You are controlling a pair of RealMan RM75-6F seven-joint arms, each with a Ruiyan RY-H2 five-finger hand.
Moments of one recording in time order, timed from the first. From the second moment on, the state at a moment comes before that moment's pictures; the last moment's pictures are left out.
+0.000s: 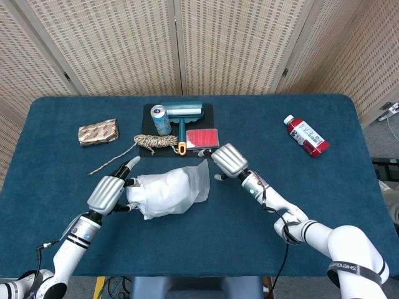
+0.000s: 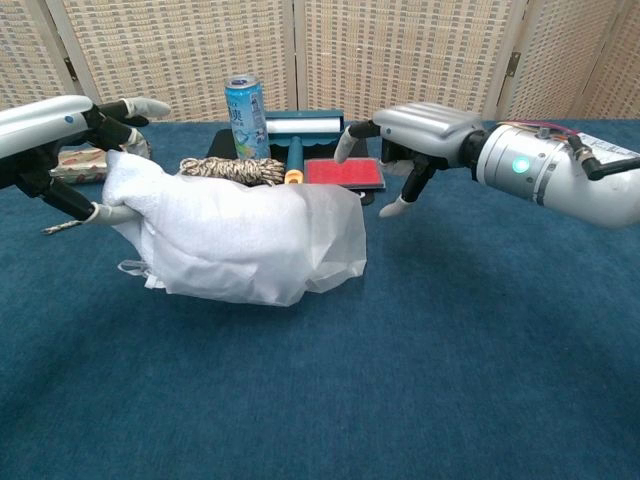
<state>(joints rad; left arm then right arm) -0.55 -1.36 -0.12 -1.71 1.35 1.15 0.08 0.95 -1.76 0.11 -0.83 -1.55 0.92 0.26</state>
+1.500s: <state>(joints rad) -0.51 -1.34 -0.12 -1.69 1.36 1.17 0.04 1.04 -1.90 0.08 -0.63 -1.55 0.82 0.46</state>
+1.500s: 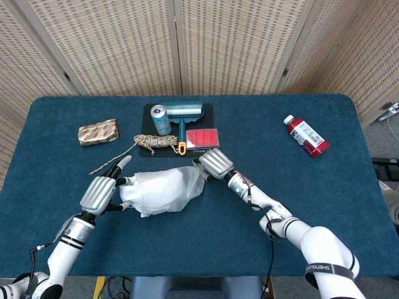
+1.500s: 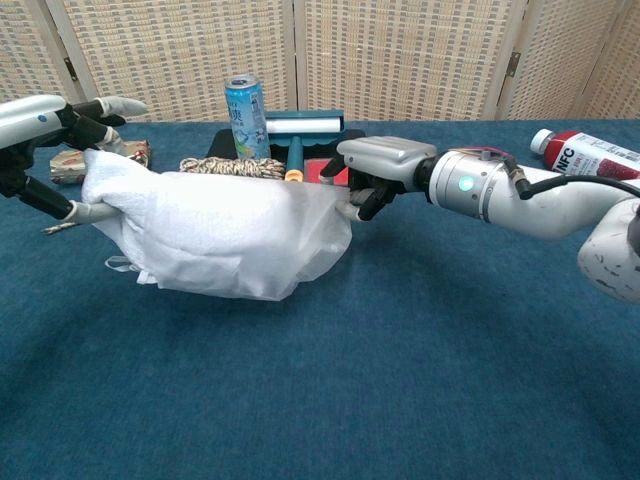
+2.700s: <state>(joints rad) -0.44 -1.27 -0.10 -1.64 1.32 1.19 0.02 0.69 -1.42 0.05 -1.20 -1.43 1.05 0.08</state>
